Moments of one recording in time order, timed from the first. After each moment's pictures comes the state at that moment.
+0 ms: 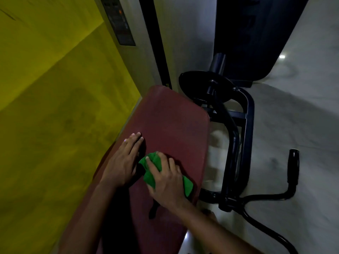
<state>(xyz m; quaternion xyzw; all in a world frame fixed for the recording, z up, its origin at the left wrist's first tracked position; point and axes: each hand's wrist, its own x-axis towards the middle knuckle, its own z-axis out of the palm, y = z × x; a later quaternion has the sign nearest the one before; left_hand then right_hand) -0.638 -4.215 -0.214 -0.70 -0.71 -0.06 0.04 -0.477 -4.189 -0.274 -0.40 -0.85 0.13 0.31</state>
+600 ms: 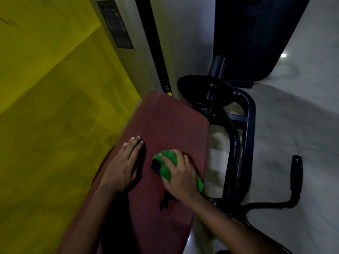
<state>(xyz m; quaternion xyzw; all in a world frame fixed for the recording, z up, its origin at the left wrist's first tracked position) -0.638 -4.195 -0.213 -0.70 -0.71 -0.06 0.05 -0.457 -4.140 -0.284 -0.40 -0.85 0.15 0.29</state>
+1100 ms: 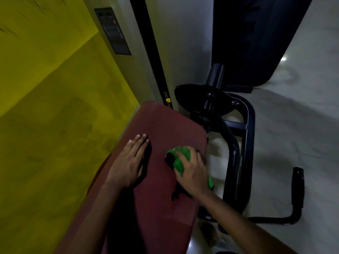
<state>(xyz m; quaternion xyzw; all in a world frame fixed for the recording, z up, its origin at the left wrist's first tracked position) -0.636 -4.137 -0.218 -0.71 -0.70 -0.02 0.06 -0.439 -4.066 -0.300 -0.44 -0.83 0.17 0.29</state>
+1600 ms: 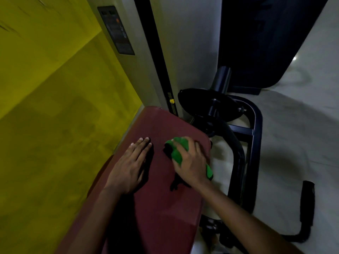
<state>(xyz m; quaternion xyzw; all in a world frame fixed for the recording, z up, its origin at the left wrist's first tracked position) -0.638 -4.117 -0.215 -0.72 -0.70 -0.02 0.05 -0.463 -4.014 -0.284 -0.42 -0.84 0.16 0.30</state>
